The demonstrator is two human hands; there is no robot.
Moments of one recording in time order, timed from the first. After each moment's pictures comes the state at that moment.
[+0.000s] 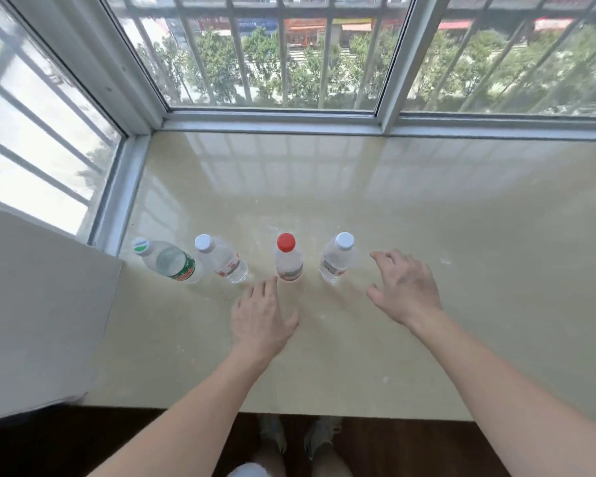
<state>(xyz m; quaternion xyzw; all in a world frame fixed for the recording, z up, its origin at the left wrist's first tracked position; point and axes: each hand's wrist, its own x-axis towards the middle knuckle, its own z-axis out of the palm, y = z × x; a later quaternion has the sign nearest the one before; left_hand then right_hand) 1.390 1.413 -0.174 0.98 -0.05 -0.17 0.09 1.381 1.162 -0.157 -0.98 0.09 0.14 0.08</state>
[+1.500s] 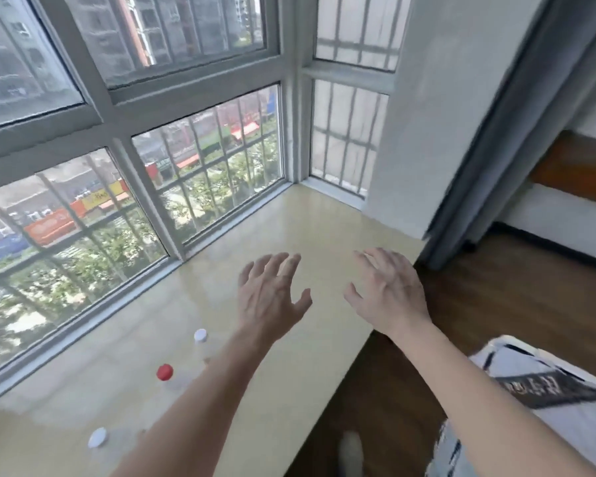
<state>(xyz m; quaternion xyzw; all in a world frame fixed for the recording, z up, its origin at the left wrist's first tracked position) 1.324 1.265 0.093 0.78 -0.60 0.08 0.17 1.133 1.176 0.112 -0.87 0.46 -0.16 -0.02</state>
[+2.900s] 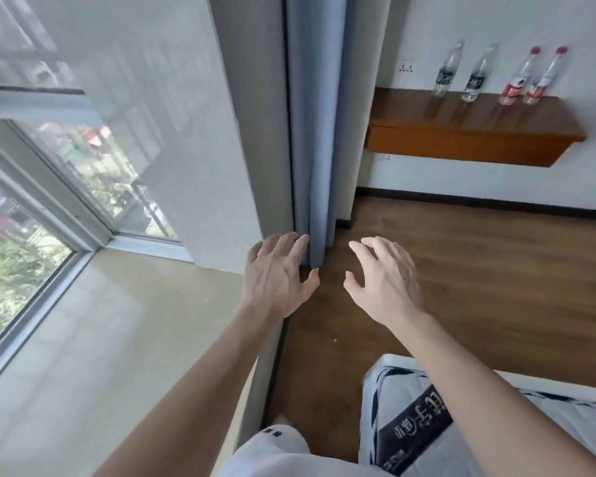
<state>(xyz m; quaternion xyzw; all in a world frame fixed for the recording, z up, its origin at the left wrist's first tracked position) 0.989 0.754 0.070 0.60 -0.78 0.03 0.16 0.787 0.777 0.058 -0.73 0.64 -0.22 -0.06</state>
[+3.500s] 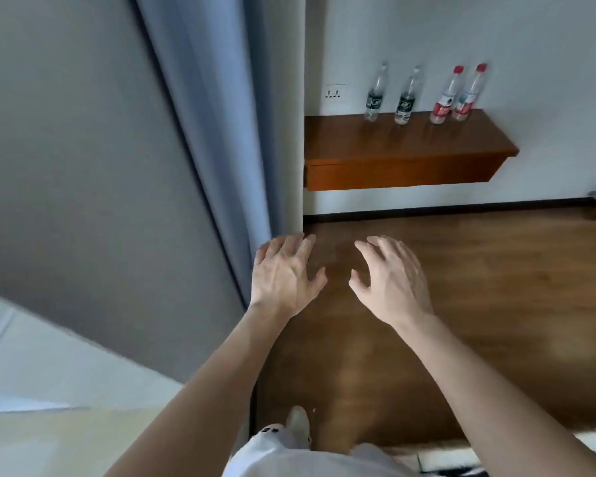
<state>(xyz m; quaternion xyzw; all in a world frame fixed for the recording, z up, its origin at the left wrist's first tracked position) 0.854 0.439 0.068 0.51 -0.85 -0.02 0.14 0.670 0.513 0.068 -0.64 0.75 -0.15 -0.07</state>
